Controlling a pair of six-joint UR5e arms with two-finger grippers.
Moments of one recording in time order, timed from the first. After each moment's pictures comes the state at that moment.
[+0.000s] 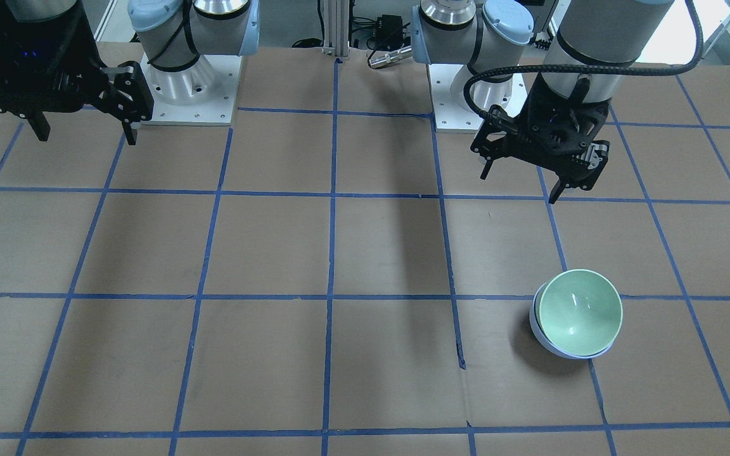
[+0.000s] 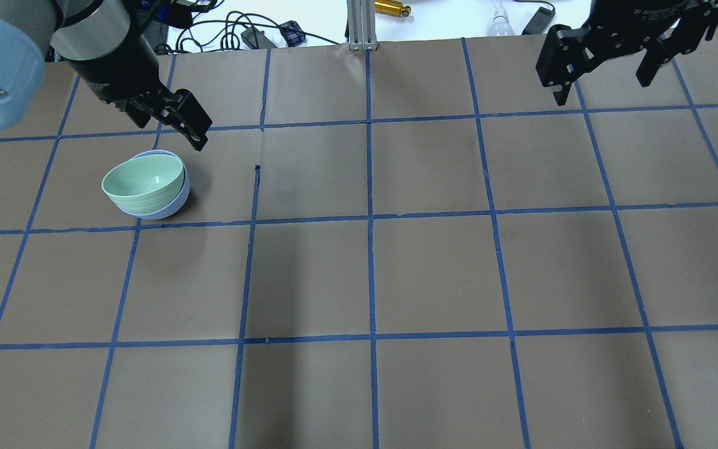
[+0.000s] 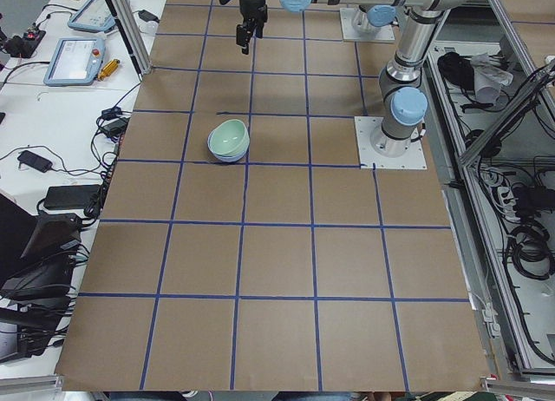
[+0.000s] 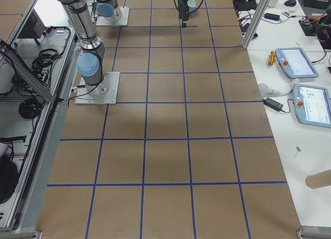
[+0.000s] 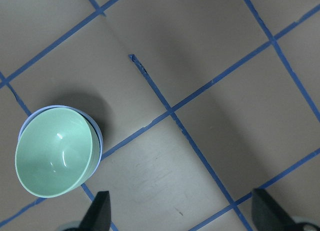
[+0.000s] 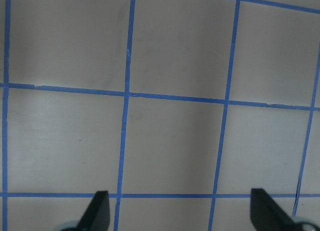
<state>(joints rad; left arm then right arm) -1.56 -1.61 -1.53 -1.52 1.57 0.39 1.59 -1.53 1.37 -1.45 -1.73 -0.09</state>
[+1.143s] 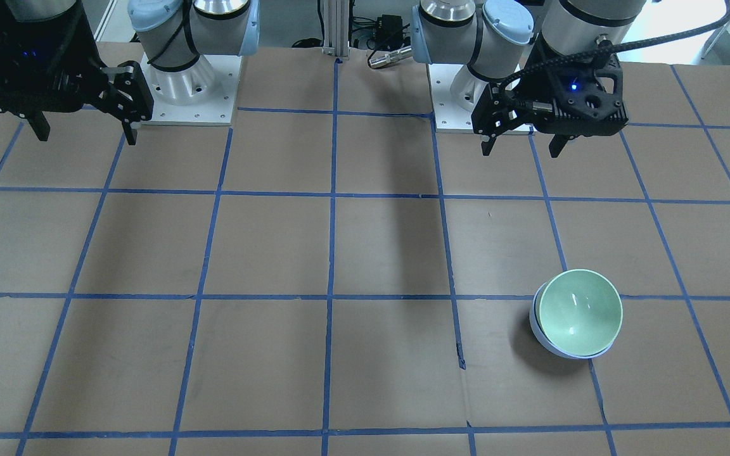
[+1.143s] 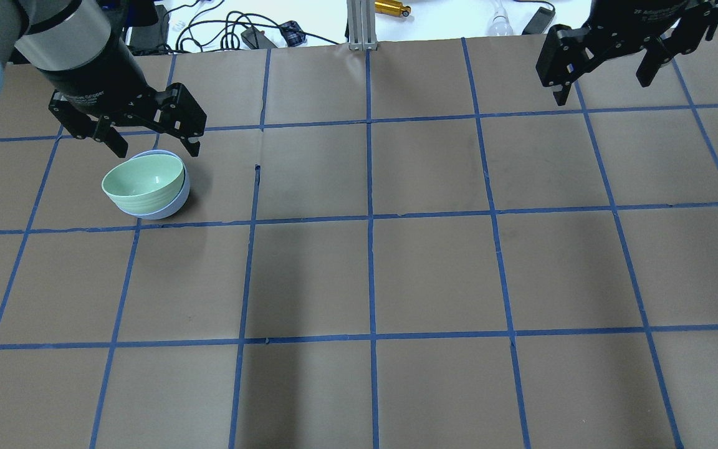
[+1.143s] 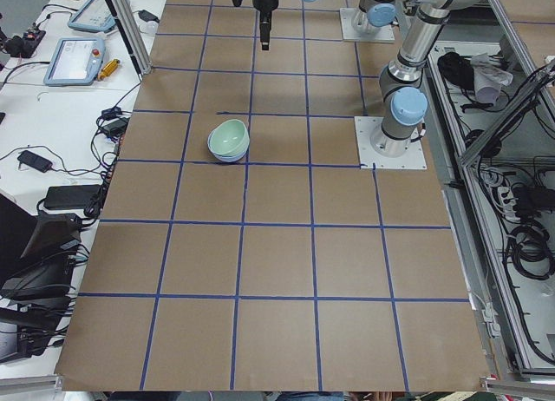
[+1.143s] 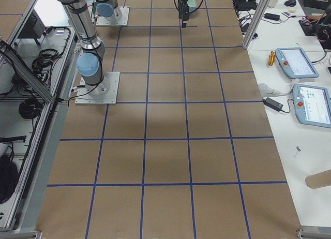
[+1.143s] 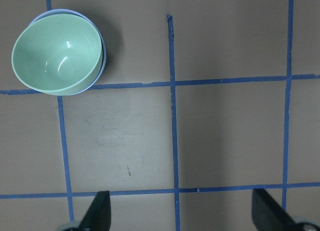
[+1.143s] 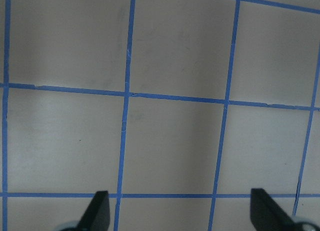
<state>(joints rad) -1.56 -1.55 -1.53 -1.63 1.59 0.02 1.59 -1.53 1.37 -1.45 -1.73 -0.09</state>
